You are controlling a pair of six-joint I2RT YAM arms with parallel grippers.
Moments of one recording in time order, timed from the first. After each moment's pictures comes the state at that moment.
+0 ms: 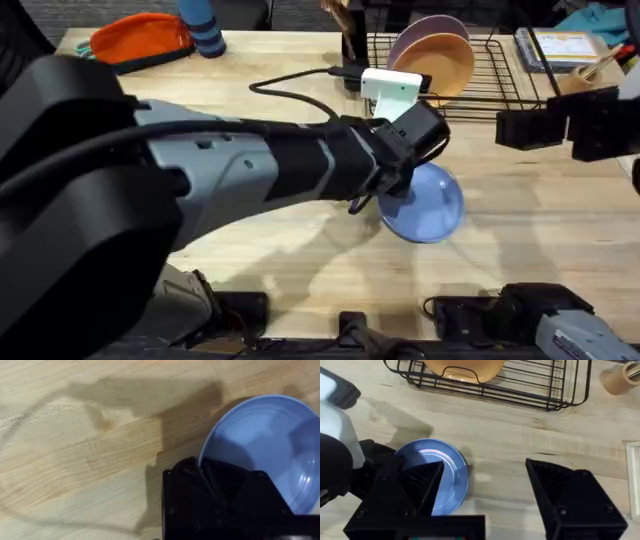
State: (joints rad) left arm -0.94 1.73 1.03 -0.37 -0.13 -0.63; right arm -0.01 0.88 1.10 -1.04 -0.01 -0.14
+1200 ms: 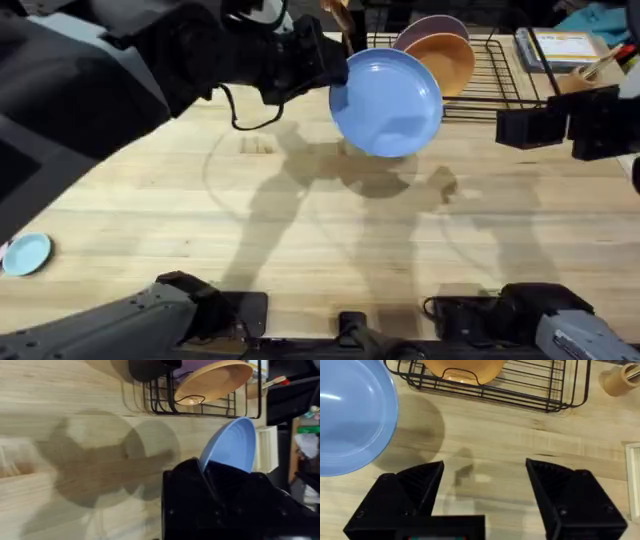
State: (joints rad) left arm -0.39 1.29 1.13 -0.55 0.35 -0.70; right arm -0.01 0.88 1.10 -1.03 -0.01 -0.14
